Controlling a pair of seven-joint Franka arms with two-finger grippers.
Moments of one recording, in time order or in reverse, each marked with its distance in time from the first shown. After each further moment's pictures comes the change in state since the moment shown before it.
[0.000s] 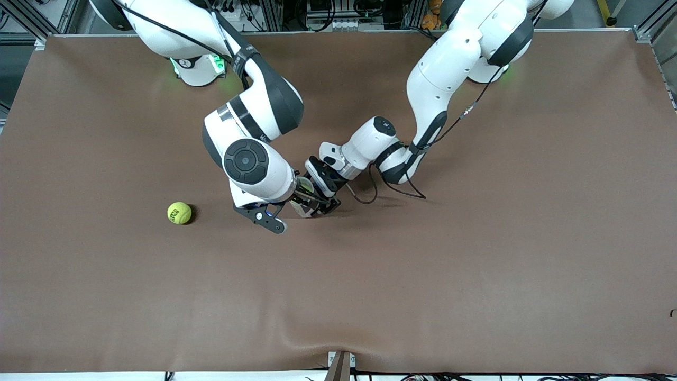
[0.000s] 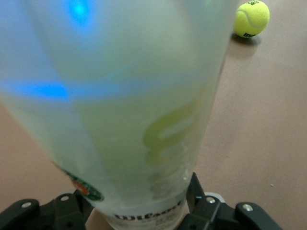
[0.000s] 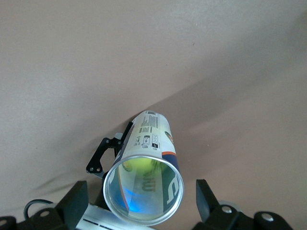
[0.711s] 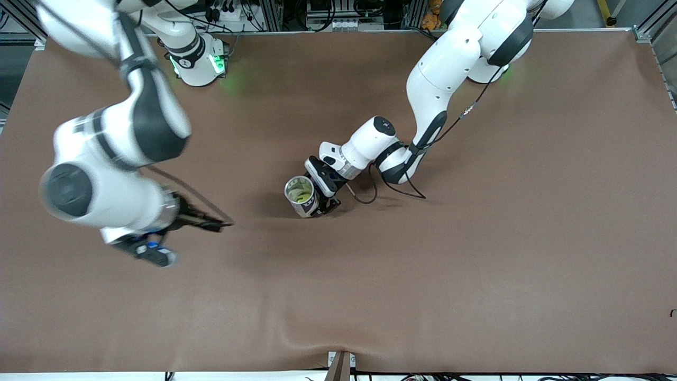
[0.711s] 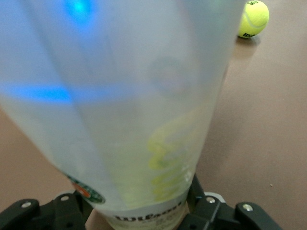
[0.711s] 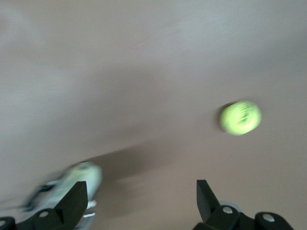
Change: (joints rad) left arm -0.001 0.001 0.000 0.000 0.000 0.001 0.000; right arm -0.348 -0.062 -0.021 0.037 -0.057 -0.160 -0.536
